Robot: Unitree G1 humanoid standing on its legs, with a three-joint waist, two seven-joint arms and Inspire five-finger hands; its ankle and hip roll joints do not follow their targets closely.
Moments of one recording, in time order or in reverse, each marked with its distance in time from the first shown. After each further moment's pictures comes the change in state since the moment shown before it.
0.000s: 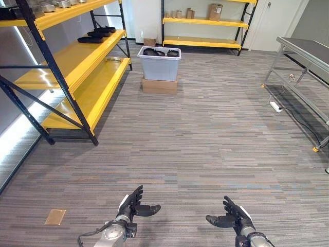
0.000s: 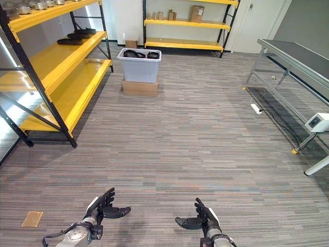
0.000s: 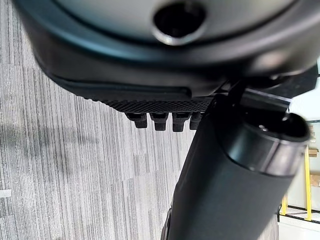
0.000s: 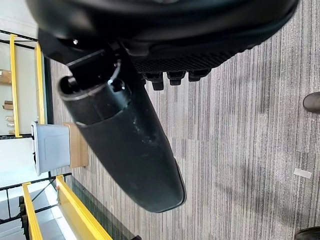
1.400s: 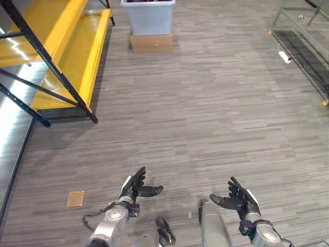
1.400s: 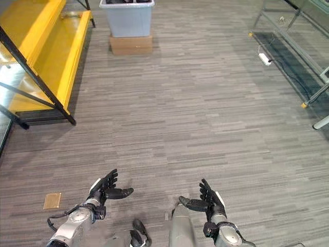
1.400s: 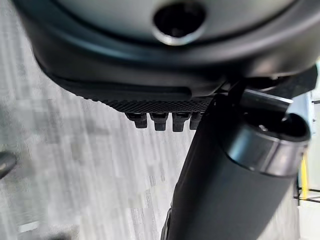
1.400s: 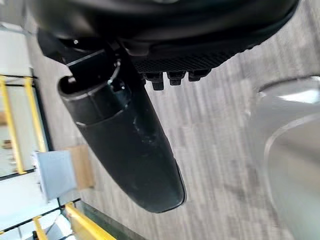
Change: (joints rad) left arm -0.159 -0.008 0.018 -0.025 -0.039 0.004 0.001; right arm -0.020 -0.006 -0.099 -0.182 0.087 -0.022 -0.010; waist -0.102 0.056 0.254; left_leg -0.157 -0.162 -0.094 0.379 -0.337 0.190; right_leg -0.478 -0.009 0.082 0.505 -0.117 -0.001
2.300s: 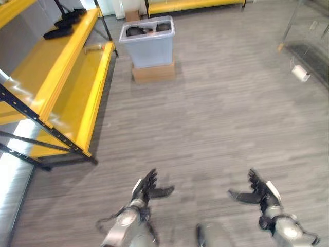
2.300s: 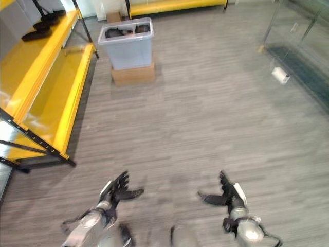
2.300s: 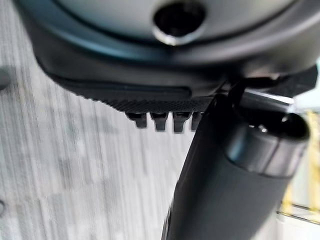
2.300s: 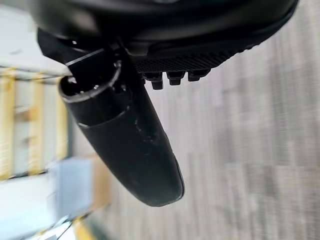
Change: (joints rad) left arm 0.058 -0.096 -0.014 0.022 -0.042 -0.010 0.020; right arm 0.002 -0.135 -0.034 0.095 -0.046 -0.005 -0.014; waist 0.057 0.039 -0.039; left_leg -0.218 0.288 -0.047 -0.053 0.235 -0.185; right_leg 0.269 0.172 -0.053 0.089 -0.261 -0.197
